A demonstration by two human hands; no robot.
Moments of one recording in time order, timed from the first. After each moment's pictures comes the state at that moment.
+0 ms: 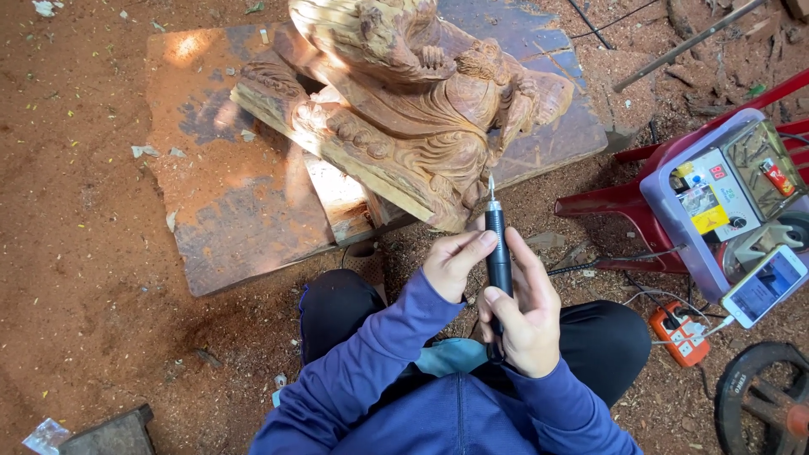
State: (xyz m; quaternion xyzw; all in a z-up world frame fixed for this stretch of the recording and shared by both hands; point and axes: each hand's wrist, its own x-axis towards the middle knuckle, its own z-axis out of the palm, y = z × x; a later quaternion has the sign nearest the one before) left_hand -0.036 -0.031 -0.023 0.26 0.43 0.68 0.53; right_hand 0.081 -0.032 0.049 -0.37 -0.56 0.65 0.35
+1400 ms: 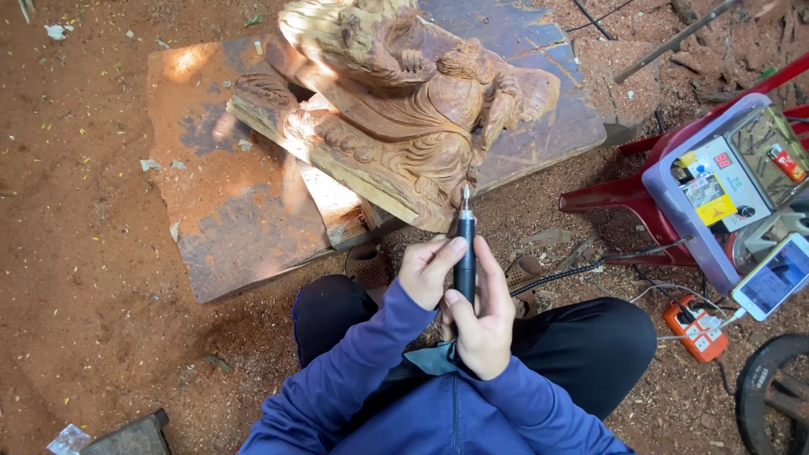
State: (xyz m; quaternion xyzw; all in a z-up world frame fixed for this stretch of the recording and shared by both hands) left_hand -0.047 -0.050 -0.029 0.30 0.51 0.66 0.47; right_hand 0.062 -0.057 0.015 -0.39 -0.54 0.64 0.39
